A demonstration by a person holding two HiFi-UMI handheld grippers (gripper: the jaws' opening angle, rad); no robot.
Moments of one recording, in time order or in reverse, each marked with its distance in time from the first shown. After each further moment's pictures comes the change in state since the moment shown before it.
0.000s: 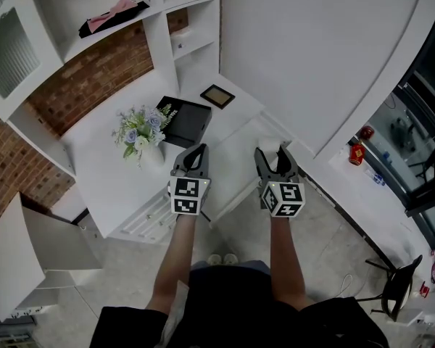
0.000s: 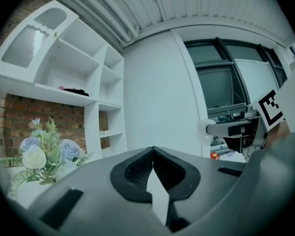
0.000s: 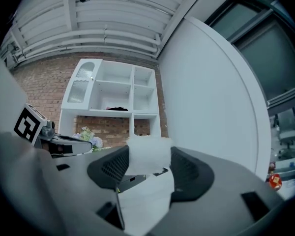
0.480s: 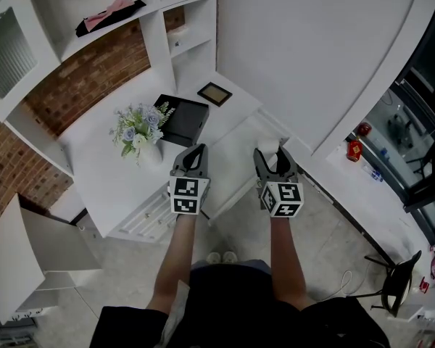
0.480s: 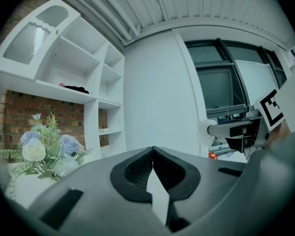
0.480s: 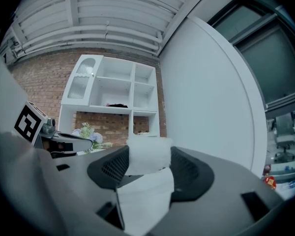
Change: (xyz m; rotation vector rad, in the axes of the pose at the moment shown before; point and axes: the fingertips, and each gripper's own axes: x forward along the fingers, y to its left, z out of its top) left arm -0.003 -0.005 -0.008 -0.016 0.009 -0.009; right arm -0.011 0.000 -0.006 -0.026 0.031 -0.022
